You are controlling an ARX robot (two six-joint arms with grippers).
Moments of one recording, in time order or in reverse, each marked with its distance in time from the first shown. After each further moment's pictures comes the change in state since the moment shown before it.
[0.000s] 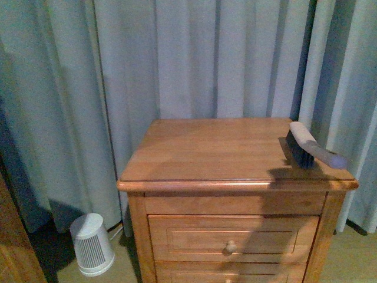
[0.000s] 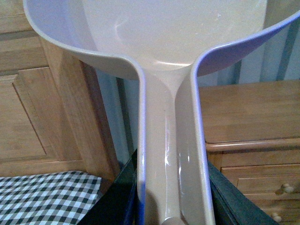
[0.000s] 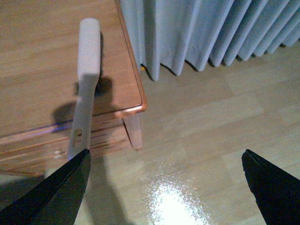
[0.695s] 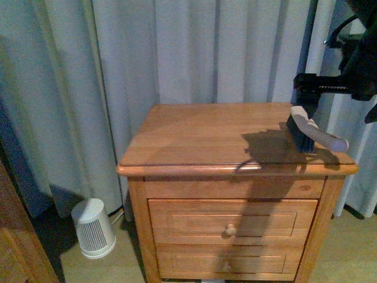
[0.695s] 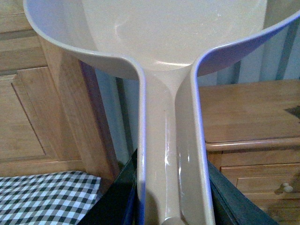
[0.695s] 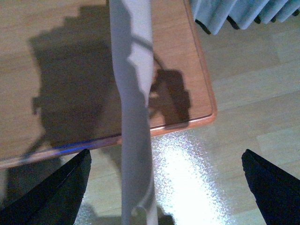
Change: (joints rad) left arm 0.000 0.000 0.000 0.000 0.000 0.000; right arm 0.096 0.591 0.476 -0.128 -0.040 0.104
